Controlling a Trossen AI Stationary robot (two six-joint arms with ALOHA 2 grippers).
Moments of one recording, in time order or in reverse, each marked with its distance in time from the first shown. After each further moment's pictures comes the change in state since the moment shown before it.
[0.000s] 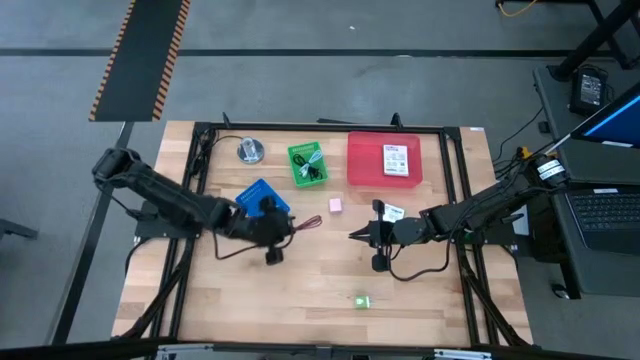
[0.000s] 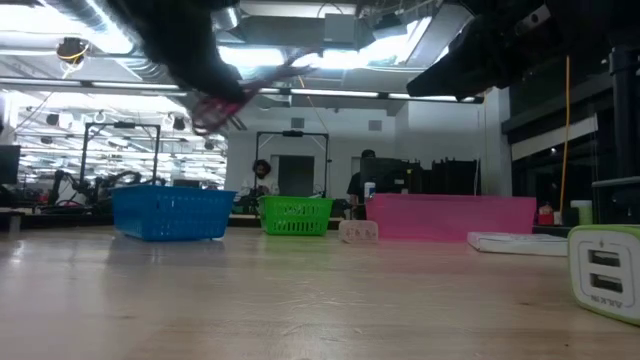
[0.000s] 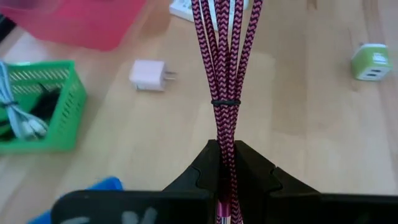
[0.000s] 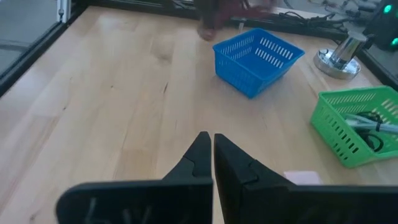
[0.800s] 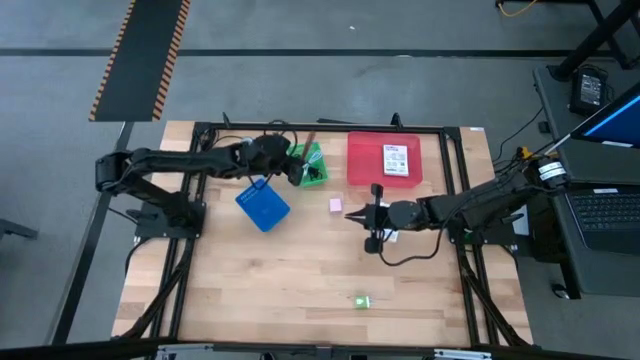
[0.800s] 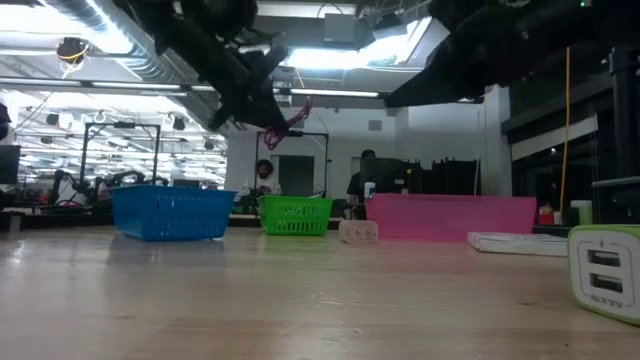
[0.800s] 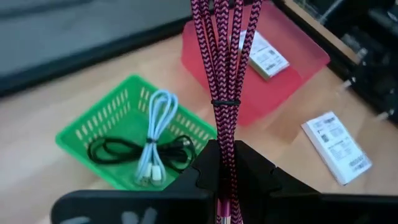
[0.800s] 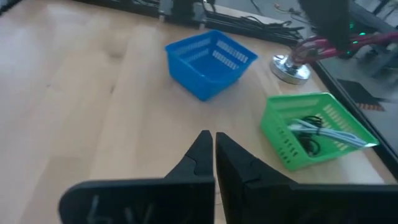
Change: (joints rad) left arm 0.655 0.011 0.000 0.208 0.260 -0.175; right arm -0.143 0.000 0.000 0.033 0.001 -0.135
